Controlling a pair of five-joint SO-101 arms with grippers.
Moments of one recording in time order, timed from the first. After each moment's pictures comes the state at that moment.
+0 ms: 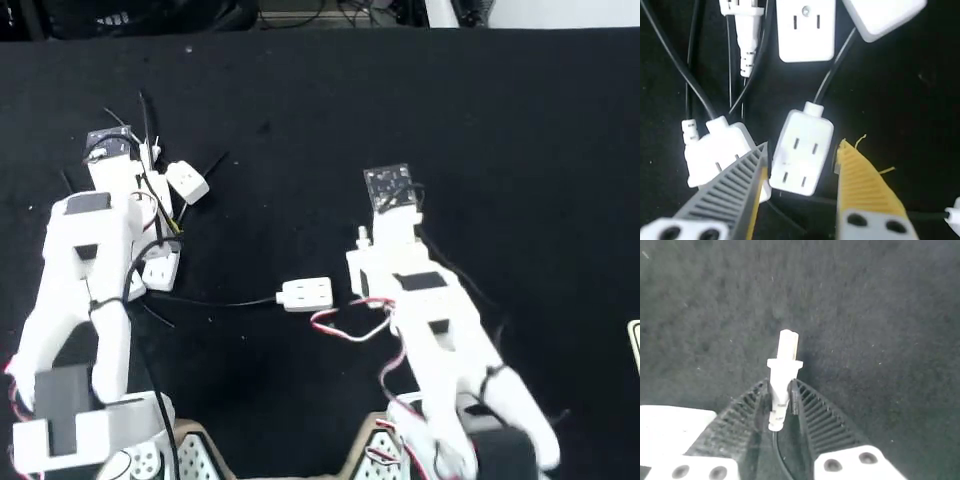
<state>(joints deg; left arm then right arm) -14.6 -12.6 34.6 57.4 -0.4 -8.4 -24.2 67.2 25.6 2.2</state>
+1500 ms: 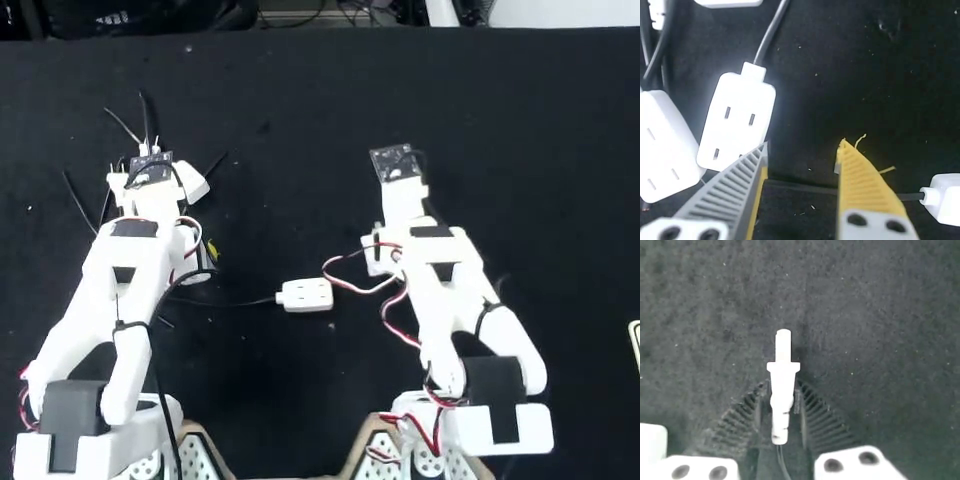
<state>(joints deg) -4.2 -16.5 46.6 51.0 9.0 -2.4 -7.5 50.7 35.0 9.5</state>
